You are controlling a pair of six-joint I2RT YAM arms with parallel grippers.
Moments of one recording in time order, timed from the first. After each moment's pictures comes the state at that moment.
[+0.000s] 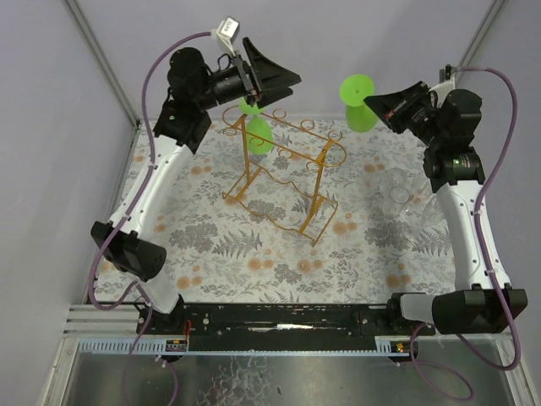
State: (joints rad) left arm -0.33 1.68 1.96 -0.07 0.78 -1.14; right arm 0.01 1.30 1.45 -0.20 -0.48 1.02
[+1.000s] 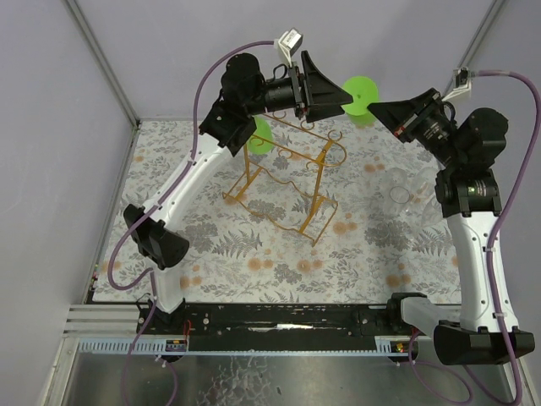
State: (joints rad) left arm -0.58 1.88 2.16 -0.06 0.79 -1.20; right arm 0.01 1.11 1.41 -0.15 -0.60 0.93
